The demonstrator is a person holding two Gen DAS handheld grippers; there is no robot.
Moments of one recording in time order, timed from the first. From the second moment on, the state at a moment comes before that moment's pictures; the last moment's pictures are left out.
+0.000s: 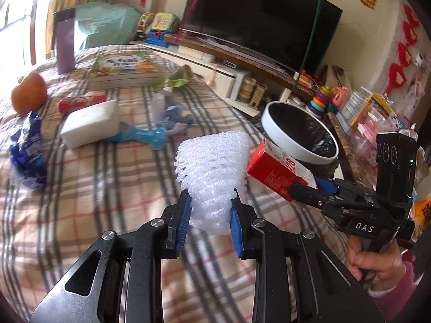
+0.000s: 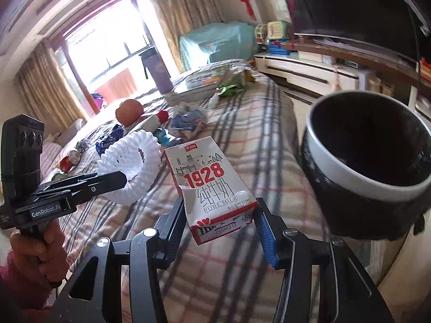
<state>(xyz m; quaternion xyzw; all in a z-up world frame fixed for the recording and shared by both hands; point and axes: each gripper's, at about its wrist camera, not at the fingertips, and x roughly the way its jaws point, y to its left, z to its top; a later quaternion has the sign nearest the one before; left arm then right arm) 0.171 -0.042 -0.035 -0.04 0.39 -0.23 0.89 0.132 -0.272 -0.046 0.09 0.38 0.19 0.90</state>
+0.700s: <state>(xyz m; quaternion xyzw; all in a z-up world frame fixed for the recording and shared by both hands) 0.173 -0.110 -0.032 -0.02 0.40 -0.29 0.87 0.110 -0.336 -0.032 0.13 0.35 0.12 0.92</state>
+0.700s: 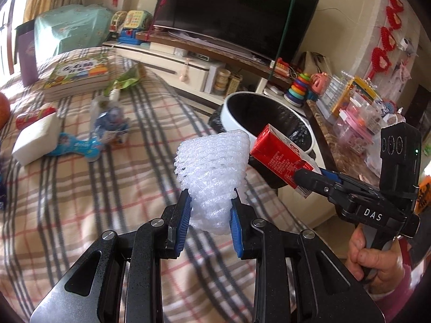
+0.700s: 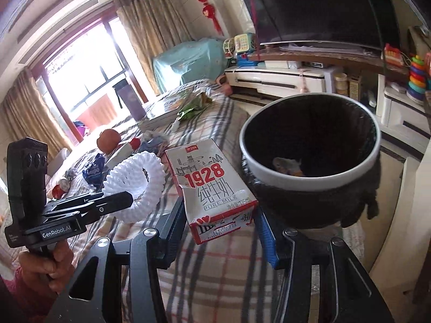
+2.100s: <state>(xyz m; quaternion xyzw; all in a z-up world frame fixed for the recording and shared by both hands) 0.219 -0.211 -0.003 0.04 0.38 -0.35 0.86 0.141 -0.419 -0.011 0.13 0.33 0.04 0.93</state>
